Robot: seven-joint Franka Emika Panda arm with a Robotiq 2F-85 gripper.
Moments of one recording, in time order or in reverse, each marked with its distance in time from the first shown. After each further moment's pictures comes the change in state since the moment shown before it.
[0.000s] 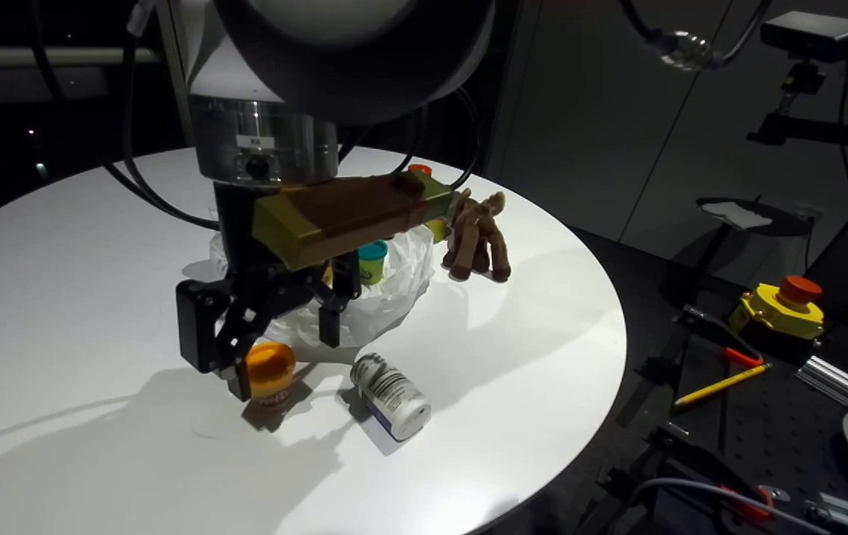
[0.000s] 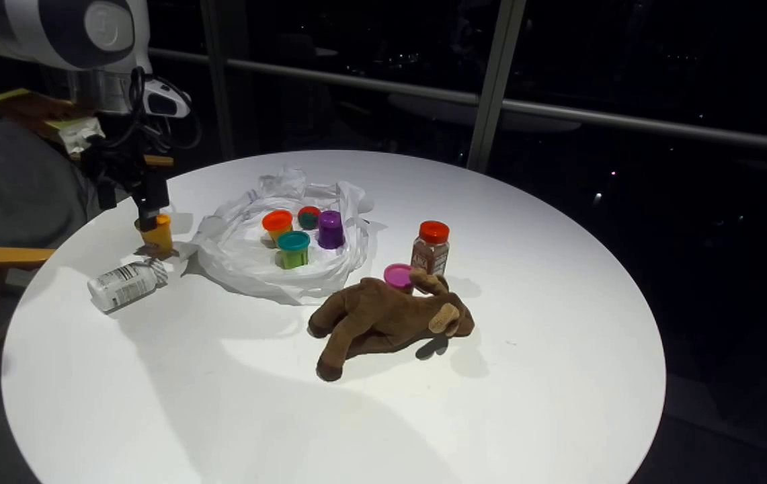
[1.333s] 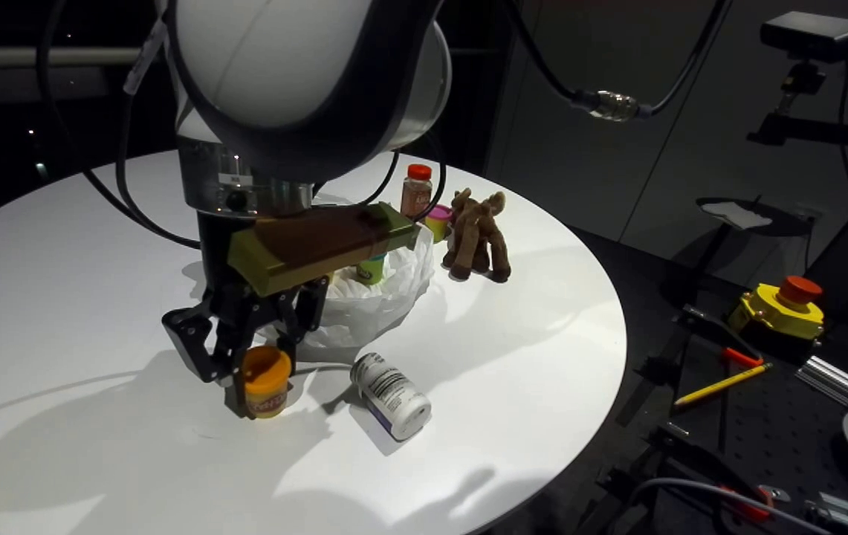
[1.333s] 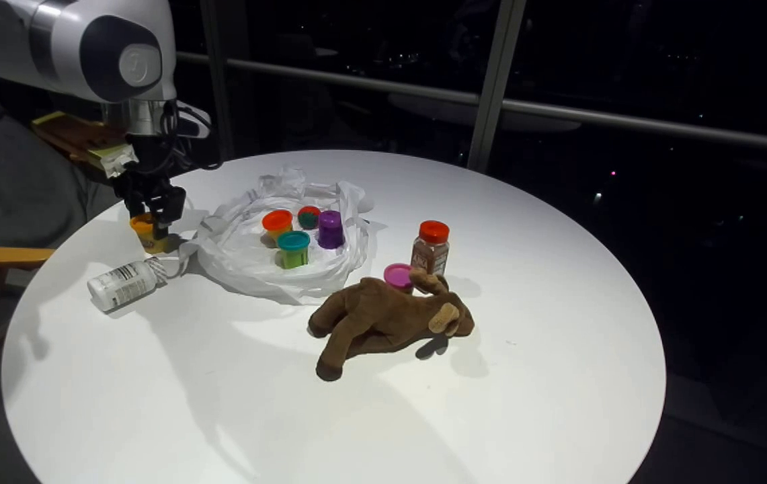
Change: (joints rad) arm -0.012 0.121 -0.003 0.106 0.026 0.050 -0.059
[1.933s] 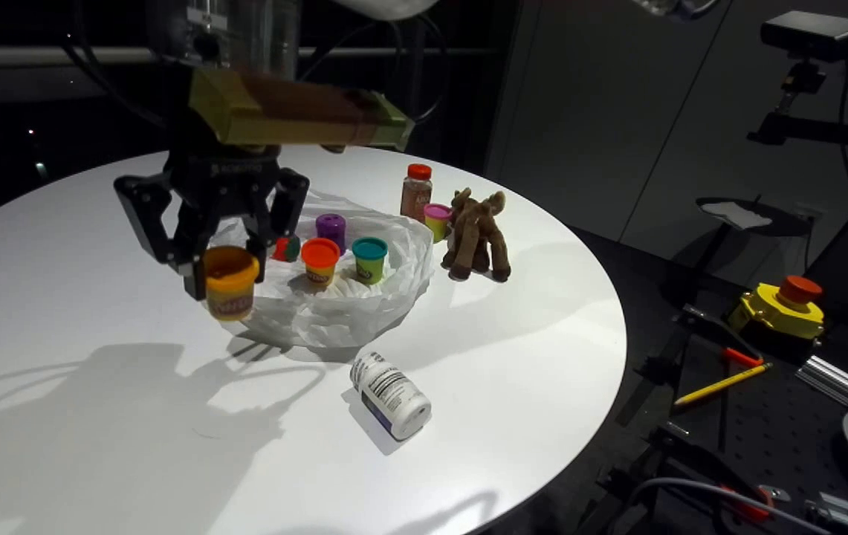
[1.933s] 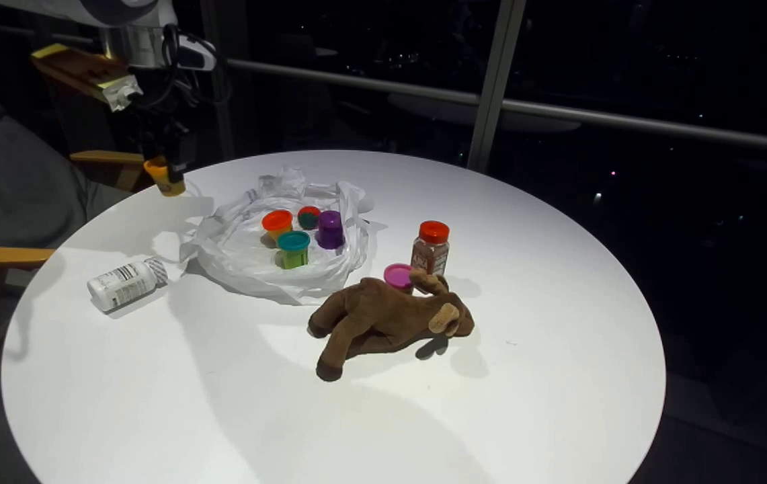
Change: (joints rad) arm 0.014 -0.148 -0.045 -0.006 -0.005 -0.013 0.018
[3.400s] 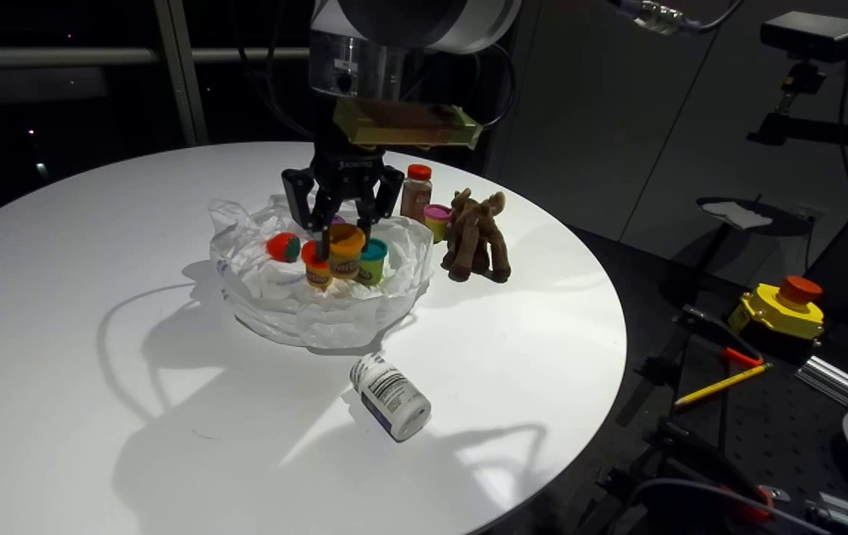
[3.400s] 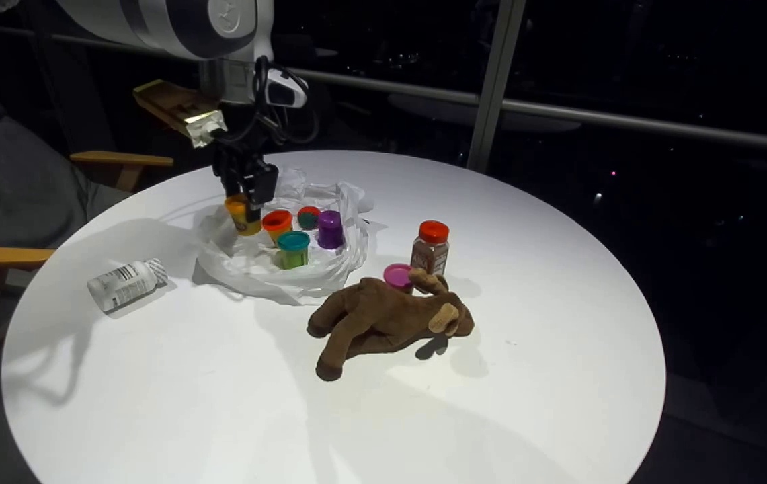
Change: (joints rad) arm -0.142 -0.026 -0.077 -0.110 0.022 0.001 0.002
